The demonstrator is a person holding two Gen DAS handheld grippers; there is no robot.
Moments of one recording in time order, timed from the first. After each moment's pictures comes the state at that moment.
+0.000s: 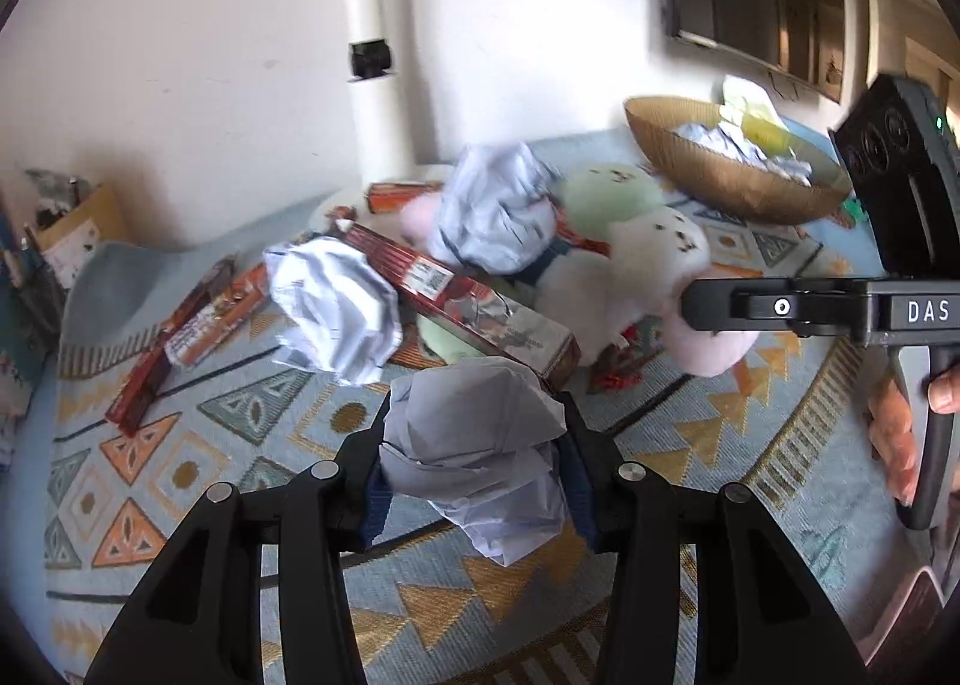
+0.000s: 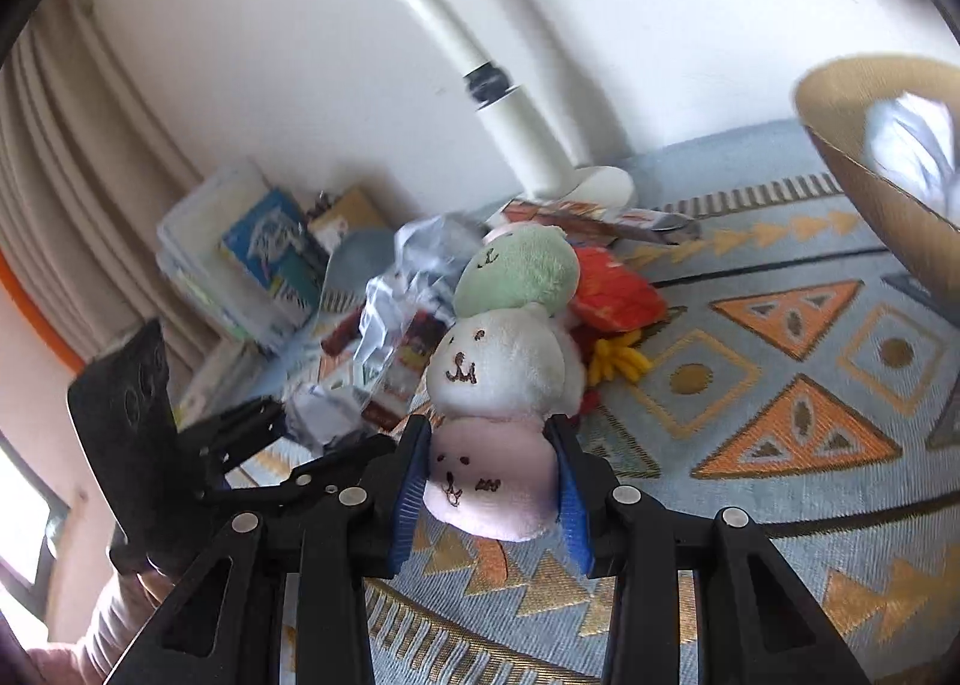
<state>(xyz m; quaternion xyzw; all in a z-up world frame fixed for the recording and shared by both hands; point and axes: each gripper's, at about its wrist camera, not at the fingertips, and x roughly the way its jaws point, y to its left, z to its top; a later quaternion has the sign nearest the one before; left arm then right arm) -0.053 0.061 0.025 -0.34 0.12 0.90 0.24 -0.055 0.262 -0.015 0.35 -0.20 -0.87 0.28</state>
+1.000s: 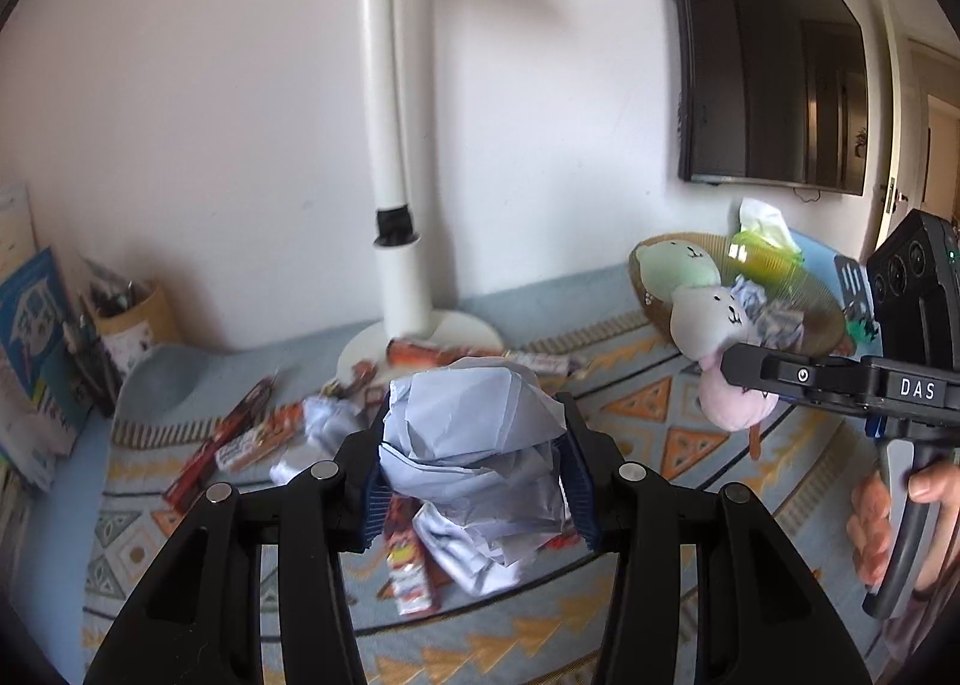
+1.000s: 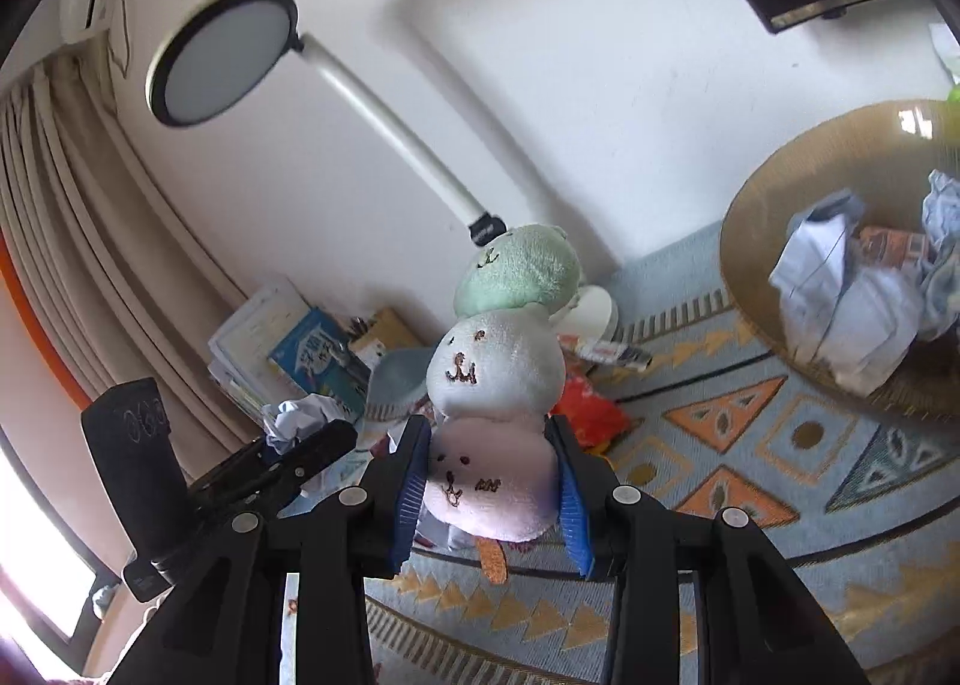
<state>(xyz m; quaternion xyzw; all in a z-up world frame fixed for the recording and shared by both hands) -0.041 0.092 0.107 -0.25 0.08 0.94 0.20 -0.037 0.324 0.041 0.26 -0.27 -0.88 0.28</state>
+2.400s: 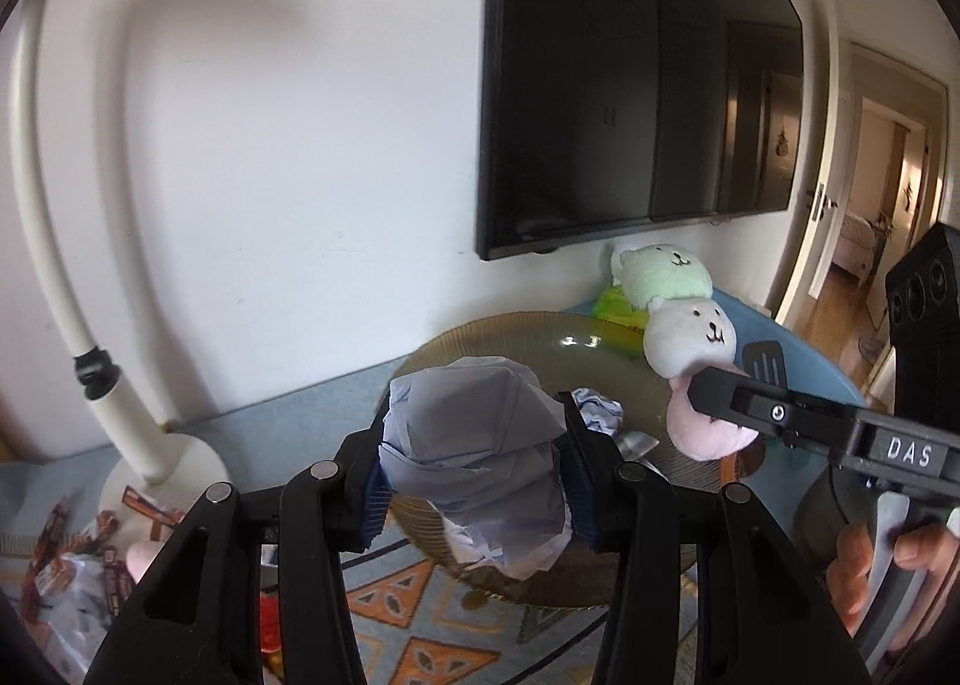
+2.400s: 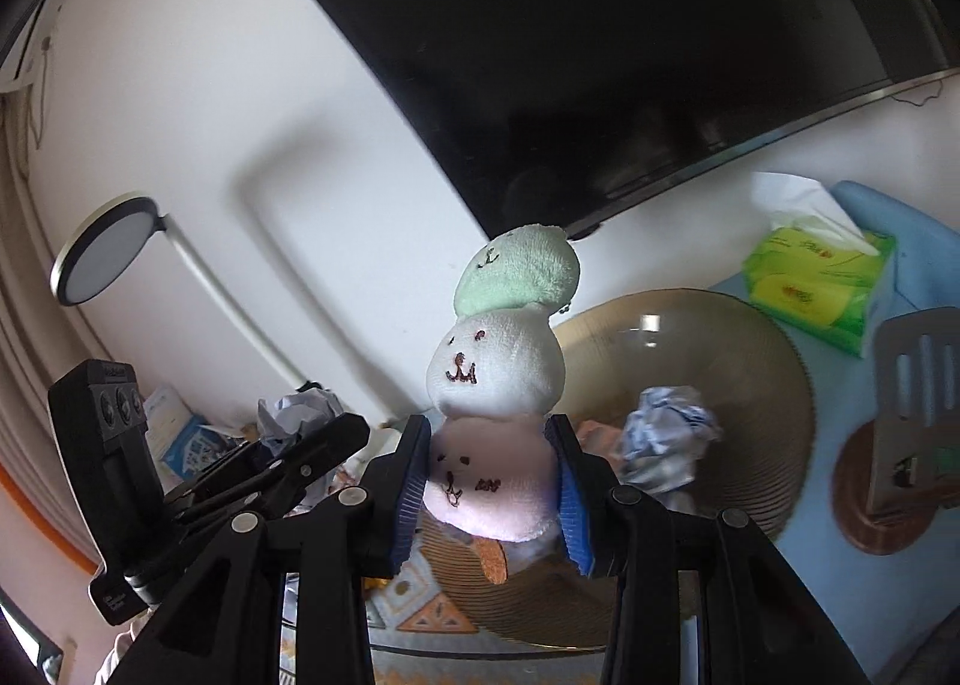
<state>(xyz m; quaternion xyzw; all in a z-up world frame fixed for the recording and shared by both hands) -0.097 0.317 0.138 -0.26 0.07 0.91 0.31 -0.039 0.491 0.092 0.24 -0.26 -0.93 0.10</state>
